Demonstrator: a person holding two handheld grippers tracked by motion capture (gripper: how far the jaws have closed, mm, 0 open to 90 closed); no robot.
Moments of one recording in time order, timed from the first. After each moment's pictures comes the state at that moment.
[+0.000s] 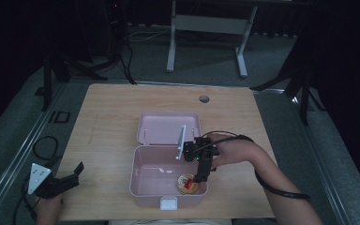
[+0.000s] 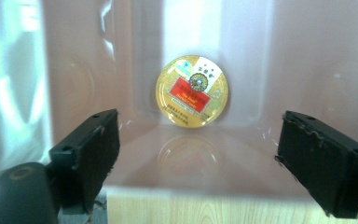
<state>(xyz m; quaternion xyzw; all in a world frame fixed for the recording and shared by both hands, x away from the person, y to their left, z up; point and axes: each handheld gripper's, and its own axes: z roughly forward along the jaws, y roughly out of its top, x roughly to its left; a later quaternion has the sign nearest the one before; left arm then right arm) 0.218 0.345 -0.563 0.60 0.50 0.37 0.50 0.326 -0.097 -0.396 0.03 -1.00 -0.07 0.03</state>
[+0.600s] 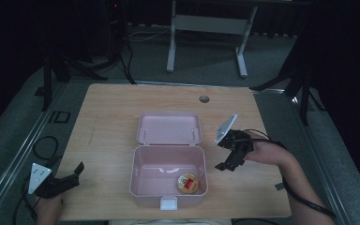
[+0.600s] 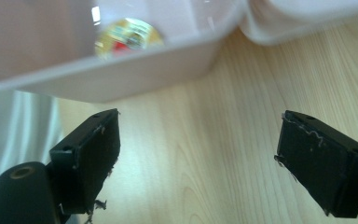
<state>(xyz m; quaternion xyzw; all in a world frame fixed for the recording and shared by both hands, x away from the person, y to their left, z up) 0.218 0.344 -0.563 0.60 0.50 0.37 0.50 0.357 -0.206 -0.415 -0.10 -0.98 -0.18 -0.01</state>
